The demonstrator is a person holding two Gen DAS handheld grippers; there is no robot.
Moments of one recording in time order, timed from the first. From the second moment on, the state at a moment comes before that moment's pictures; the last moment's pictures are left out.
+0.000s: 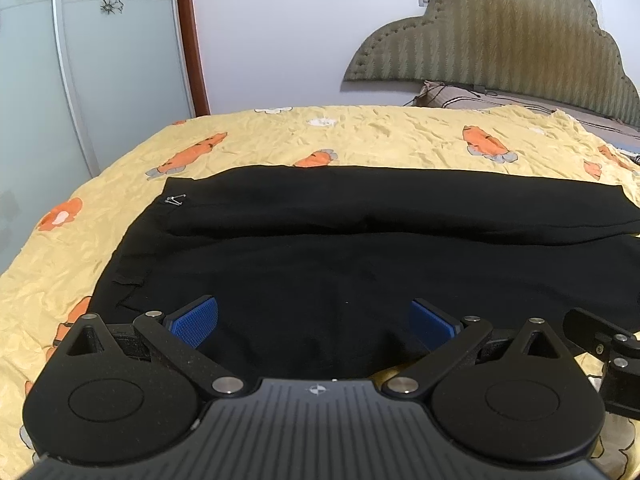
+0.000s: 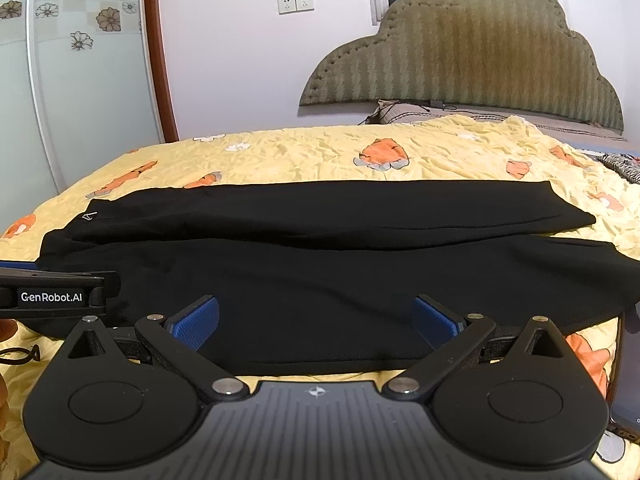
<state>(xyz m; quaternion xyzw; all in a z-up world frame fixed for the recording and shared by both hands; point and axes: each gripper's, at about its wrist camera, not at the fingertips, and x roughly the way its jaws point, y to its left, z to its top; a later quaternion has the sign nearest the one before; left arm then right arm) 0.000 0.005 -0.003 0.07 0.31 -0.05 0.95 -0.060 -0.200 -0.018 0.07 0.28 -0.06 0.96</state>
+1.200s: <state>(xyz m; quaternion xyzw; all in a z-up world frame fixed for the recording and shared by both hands) 0.006 0.005 -0.009 0.08 0.32 -0.04 0.94 -0.060 -0.198 -0.016 0.07 0.27 -0.05 0.96</state>
